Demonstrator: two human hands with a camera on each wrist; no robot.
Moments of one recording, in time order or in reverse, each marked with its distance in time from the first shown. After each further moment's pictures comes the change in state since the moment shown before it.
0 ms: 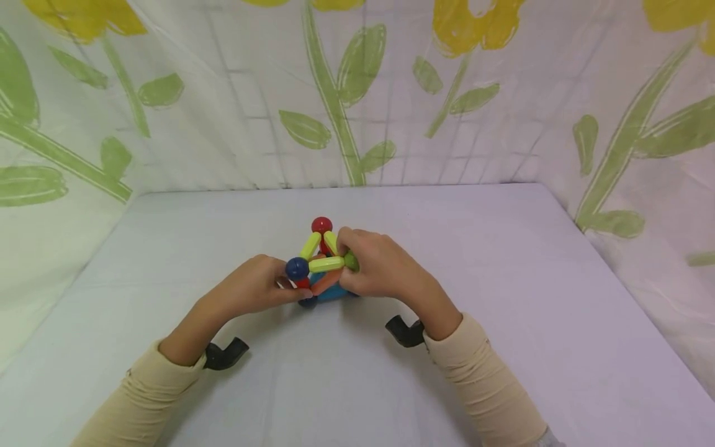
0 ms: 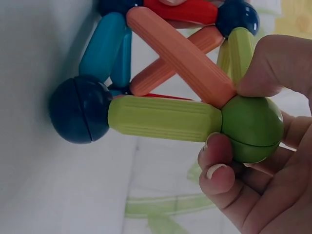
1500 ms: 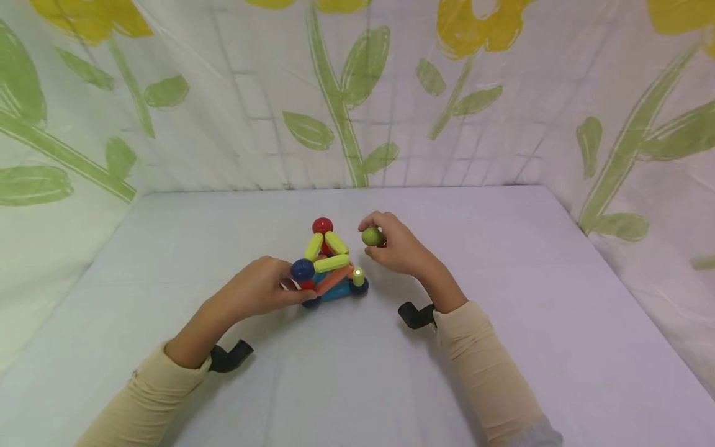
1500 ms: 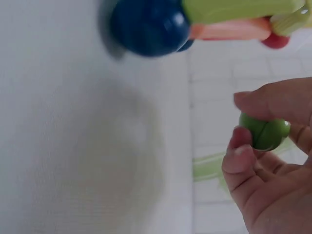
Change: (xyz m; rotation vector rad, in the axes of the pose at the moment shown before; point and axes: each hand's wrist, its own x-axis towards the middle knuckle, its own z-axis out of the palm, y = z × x) left_hand -0.001 0.007 0.003 0.046 0.017 -0.039; right_hand 0.007 0.063 0.006 0.280 0.069 0.193
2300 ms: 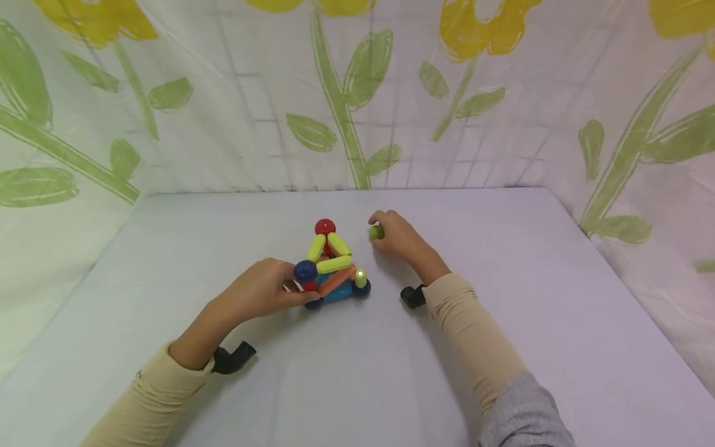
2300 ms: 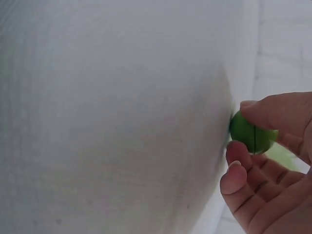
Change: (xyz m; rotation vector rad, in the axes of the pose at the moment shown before) left_hand -0.001 0.002 0.001 0.018 0.016 -0.010; right_hand 0.040 0.040 0.002 -0.292 -0.080 0.219
